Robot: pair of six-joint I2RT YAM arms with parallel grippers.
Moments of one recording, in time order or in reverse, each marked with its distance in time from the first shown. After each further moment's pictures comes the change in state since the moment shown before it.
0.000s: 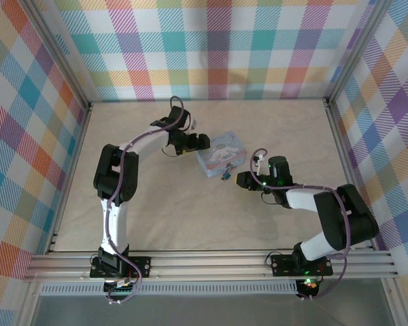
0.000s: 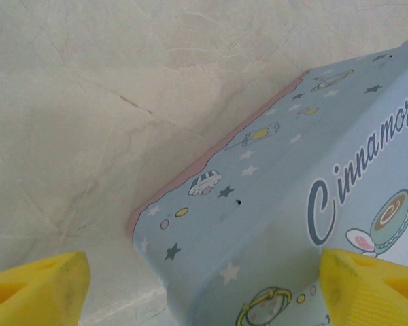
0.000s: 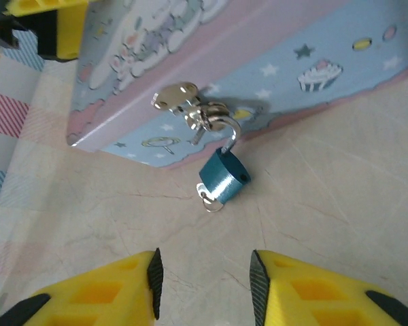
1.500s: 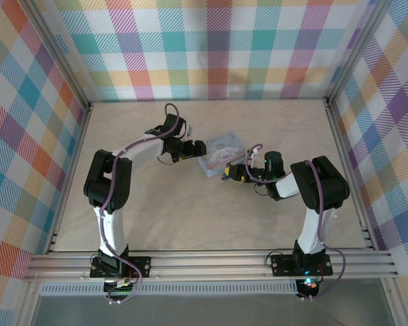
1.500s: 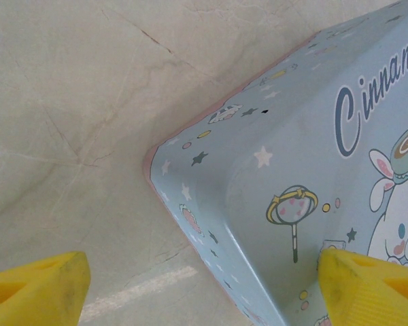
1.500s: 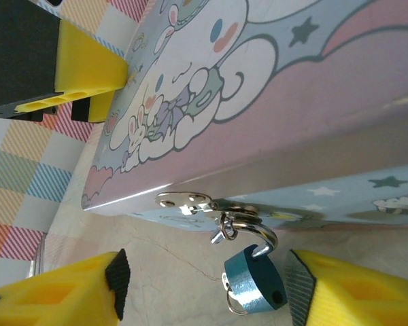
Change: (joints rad) left arm -0.006 -0.124 -0.197 0.088 -0.001 -0.035; right arm -0.024 0.398 0.116 0.457 -0.221 0.106
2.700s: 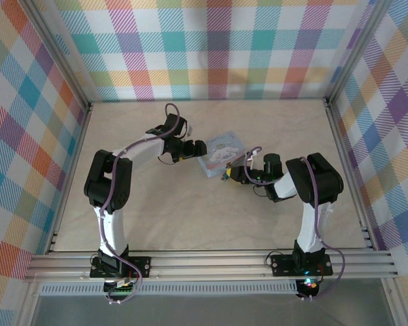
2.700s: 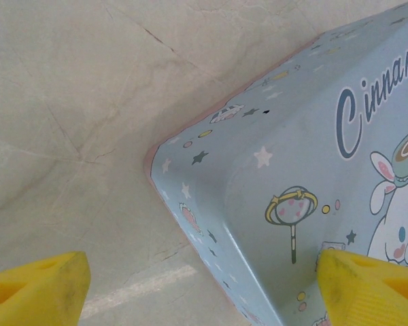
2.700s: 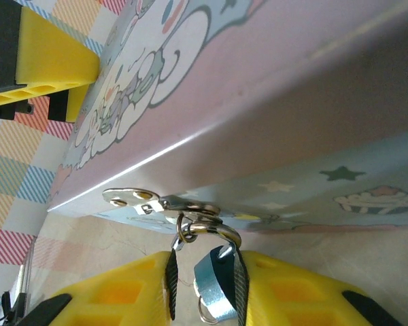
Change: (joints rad) left arm -0.012 0.001 0.013 -0.018 -0.018 -0.016; right arm 0.000 0.085 0.001 0.097 0.018 0.006
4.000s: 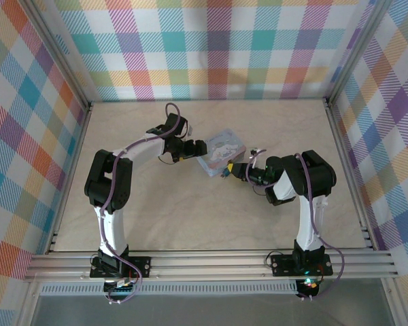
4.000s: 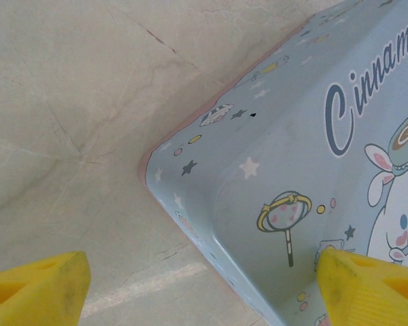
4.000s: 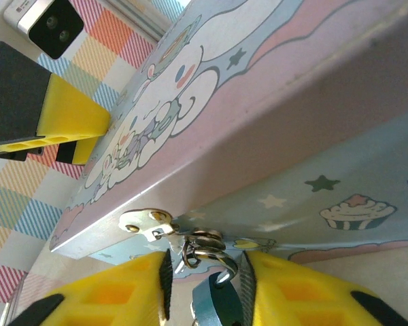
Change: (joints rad) left arm -0.006 0.002 0.008 -0.007 -0.009 -0.007; right arm -0.006 0.110 -0.014 0.306 0.053 0.076
